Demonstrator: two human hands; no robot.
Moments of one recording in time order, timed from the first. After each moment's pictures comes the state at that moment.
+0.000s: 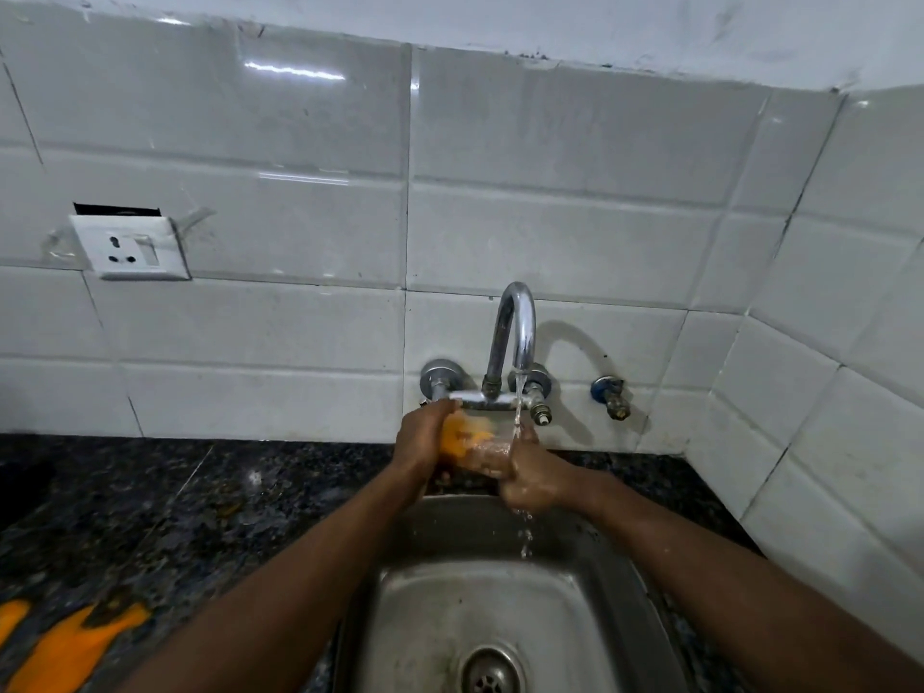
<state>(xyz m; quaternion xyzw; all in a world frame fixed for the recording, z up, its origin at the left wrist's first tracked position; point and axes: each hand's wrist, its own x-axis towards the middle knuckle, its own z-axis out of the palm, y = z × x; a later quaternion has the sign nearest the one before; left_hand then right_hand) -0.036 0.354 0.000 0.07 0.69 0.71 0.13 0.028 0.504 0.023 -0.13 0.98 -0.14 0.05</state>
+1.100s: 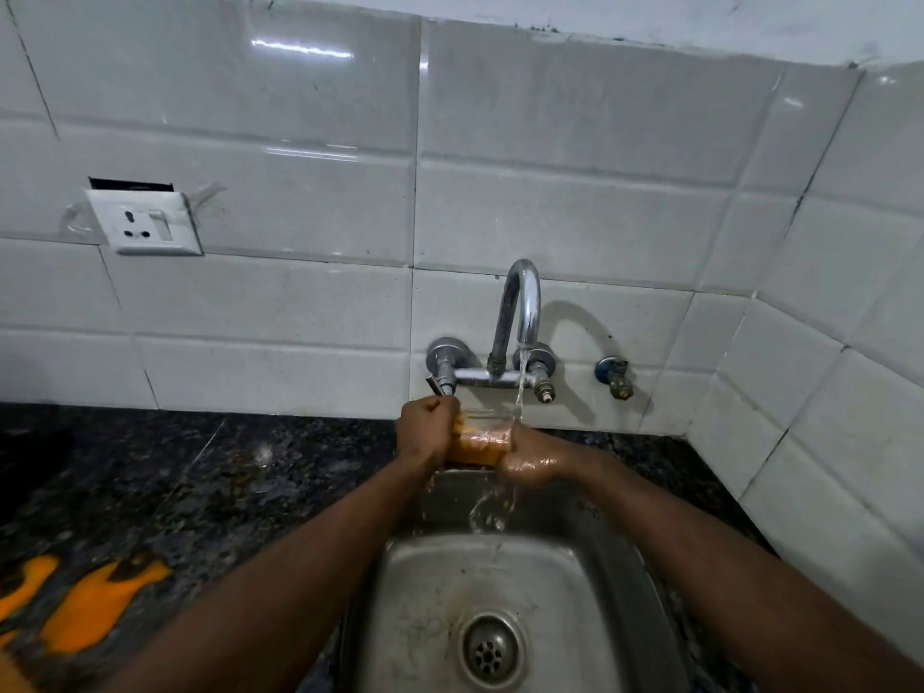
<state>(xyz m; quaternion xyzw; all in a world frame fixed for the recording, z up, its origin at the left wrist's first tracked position) -0.030 0.354 -0.015 0.02 0.75 0.66 0.08 0.030 0.506 0.014 -0.19 0.95 -0.22 0.11</state>
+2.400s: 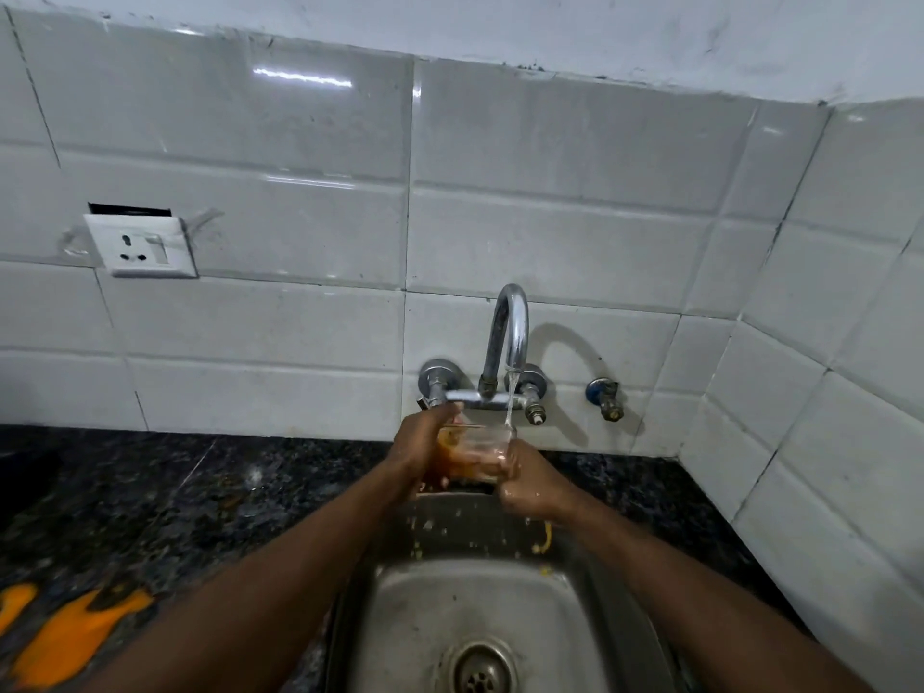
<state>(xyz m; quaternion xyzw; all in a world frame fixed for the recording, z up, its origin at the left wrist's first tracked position) -0.037 0.350 -0.007 0.05 0.69 0.70 0.18 0.038 0.505 0.005 -0.17 0.91 -0.38 -0.05</state>
